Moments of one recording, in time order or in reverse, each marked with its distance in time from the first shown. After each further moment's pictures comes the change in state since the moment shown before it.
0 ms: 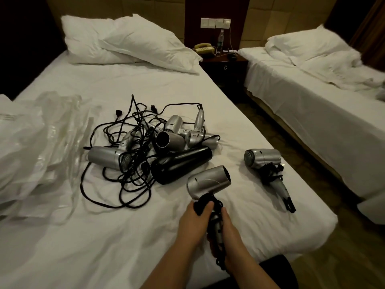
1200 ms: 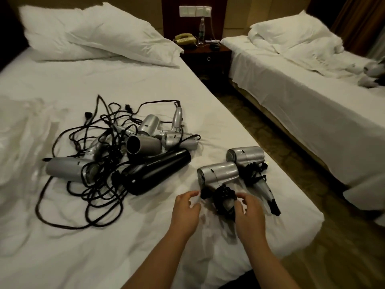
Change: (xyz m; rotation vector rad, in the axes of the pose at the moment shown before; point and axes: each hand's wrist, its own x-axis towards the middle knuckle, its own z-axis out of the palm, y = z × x) left_hand 0.058 0.015 0.043 0.070 -0.044 0.098; right_hand 0.050 -0.055 -0.081 -0.600 0.478 -0.737
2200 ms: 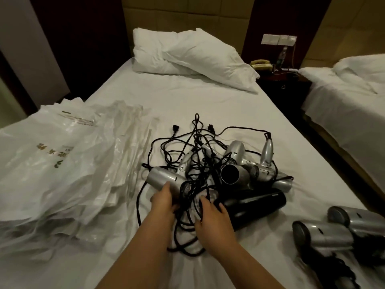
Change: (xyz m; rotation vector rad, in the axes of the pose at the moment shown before) left_hand 0.102 -0.052 -0.266 -0.925 0.588 -0.521; right_hand -0.043 -0.184 0.218 -0.556 -0.660 -0.550
